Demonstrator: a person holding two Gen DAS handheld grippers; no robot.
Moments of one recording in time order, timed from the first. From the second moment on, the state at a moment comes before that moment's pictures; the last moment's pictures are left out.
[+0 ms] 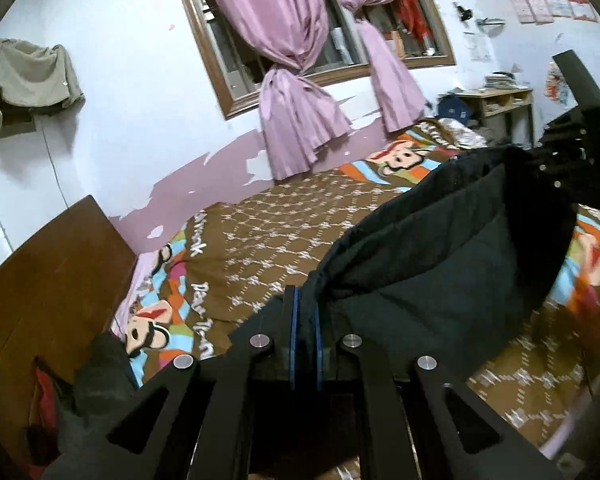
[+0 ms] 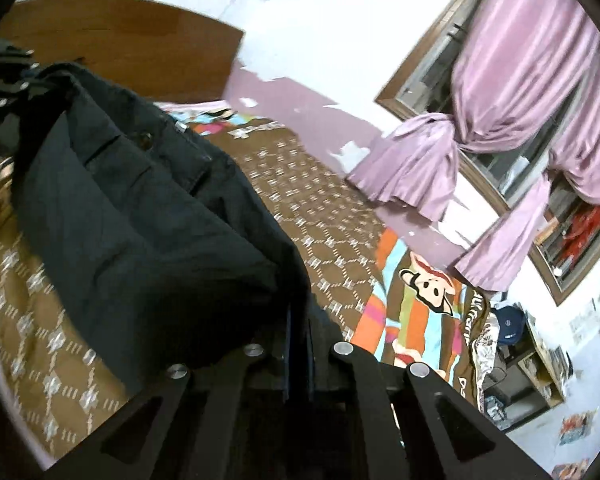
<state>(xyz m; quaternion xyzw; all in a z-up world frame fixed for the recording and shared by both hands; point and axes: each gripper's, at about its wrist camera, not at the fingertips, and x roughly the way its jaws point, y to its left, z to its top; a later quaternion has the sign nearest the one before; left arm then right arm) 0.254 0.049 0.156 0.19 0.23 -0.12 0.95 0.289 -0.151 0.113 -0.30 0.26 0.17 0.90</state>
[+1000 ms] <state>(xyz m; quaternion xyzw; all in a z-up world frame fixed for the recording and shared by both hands) 0.393 0.105 0.032 0.05 0.22 0.02 0.97 0.447 -0.131 0.016 -0.12 0.25 0.17 0.95</state>
